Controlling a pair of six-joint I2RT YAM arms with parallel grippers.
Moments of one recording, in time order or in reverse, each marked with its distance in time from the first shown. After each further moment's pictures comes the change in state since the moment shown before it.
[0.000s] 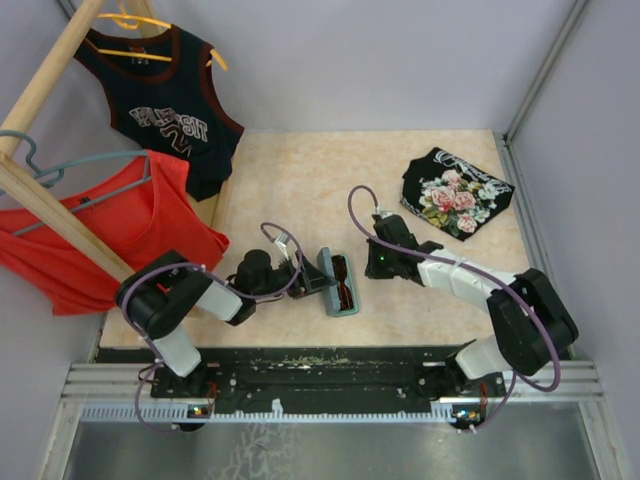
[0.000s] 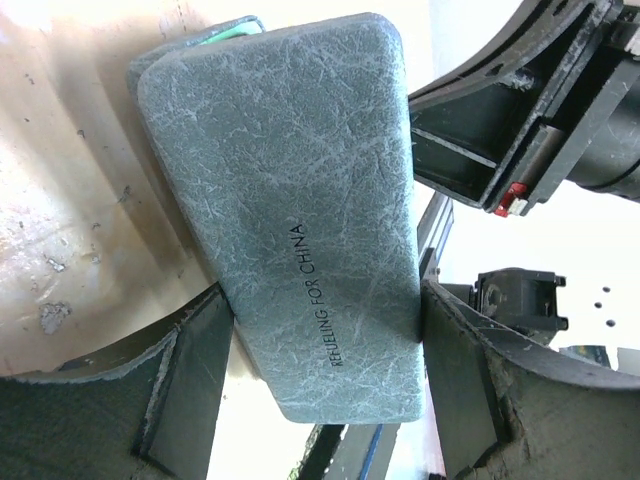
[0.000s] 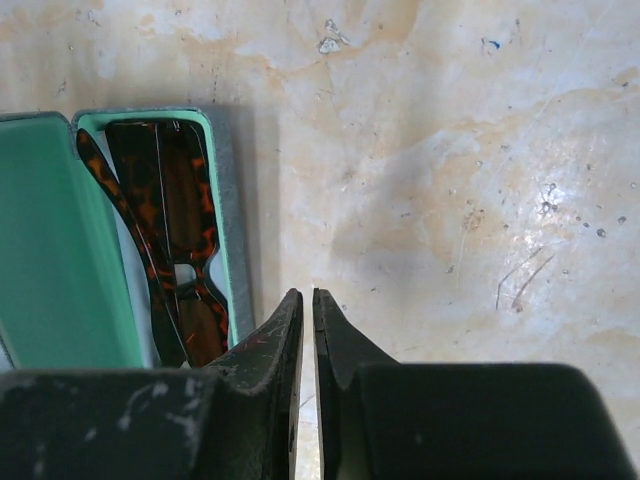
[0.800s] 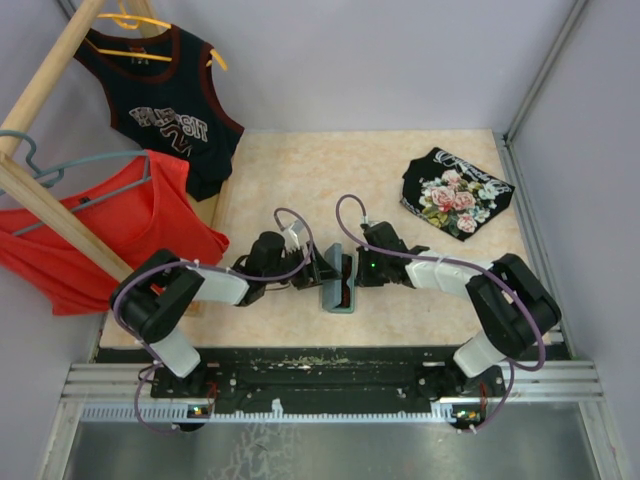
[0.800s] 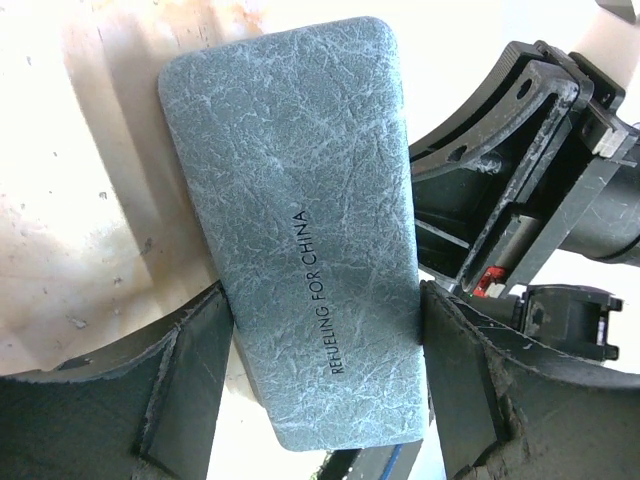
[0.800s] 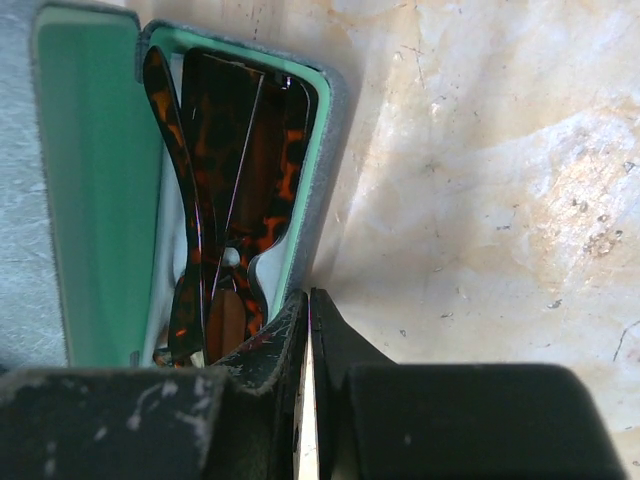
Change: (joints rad) left arm 0.000 -0.046 0.187 -0.410 -0.012 0.127; right arm 0.046 0.122 -0.026 0.113 -0.097 0.034
